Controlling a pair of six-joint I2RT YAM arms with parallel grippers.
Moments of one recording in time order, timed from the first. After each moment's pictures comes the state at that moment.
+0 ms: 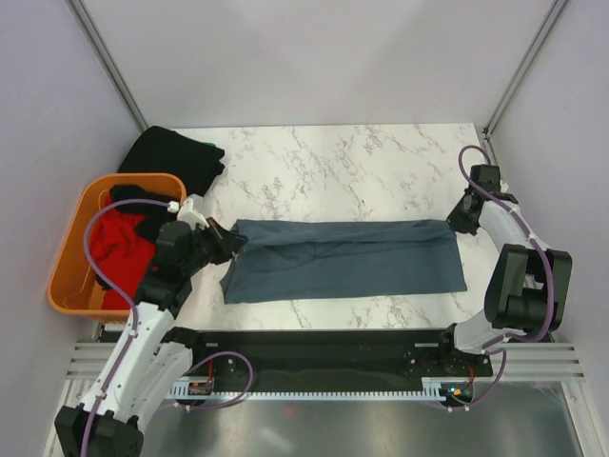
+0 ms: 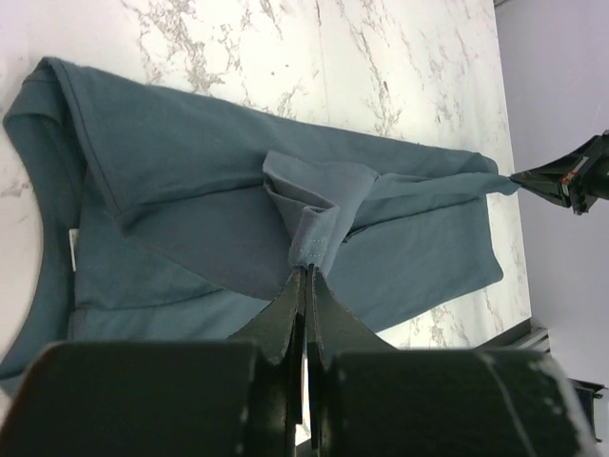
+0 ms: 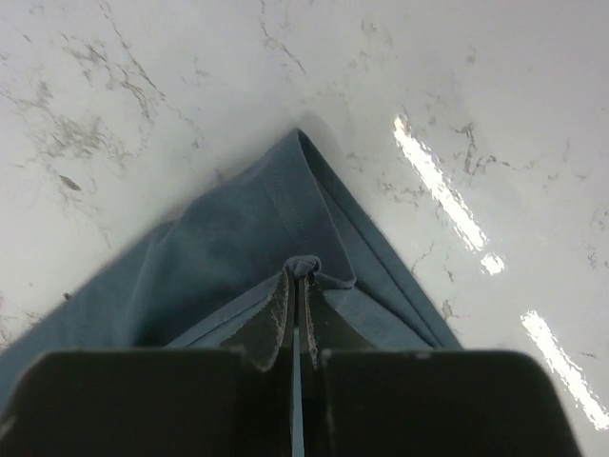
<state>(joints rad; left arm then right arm) -0.21 0.73 0.58 -0.26 0.27 -0.65 -0.19 1.55 1.04 -0.53 0.11 0.49</state>
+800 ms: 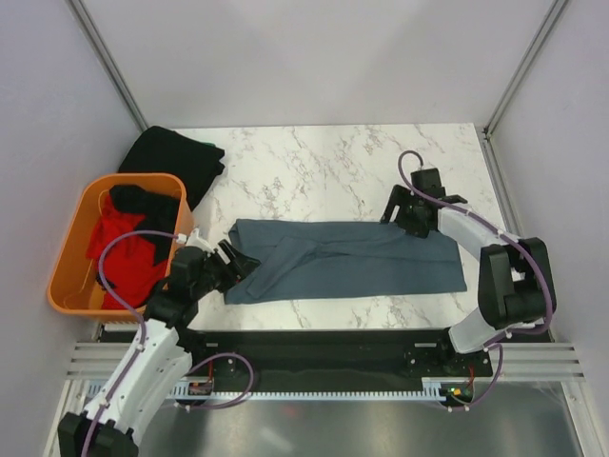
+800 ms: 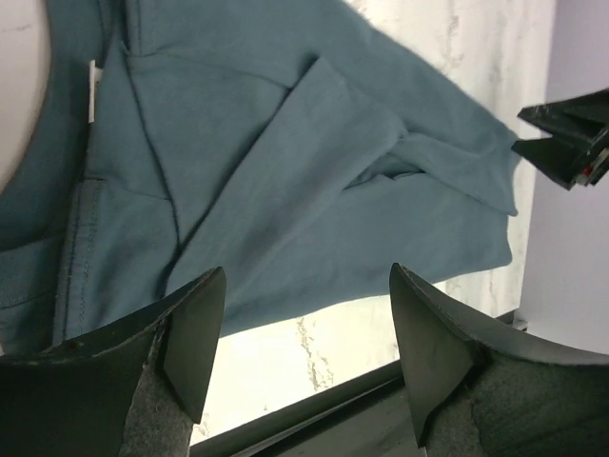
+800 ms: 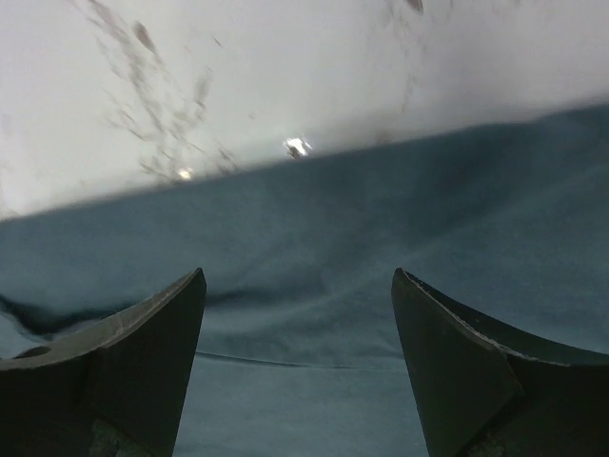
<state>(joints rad) -0.26 0.52 0.32 -0.33 0.22 -0.83 0.16 1.55 1.00 -0.38 -0.05 0.55</state>
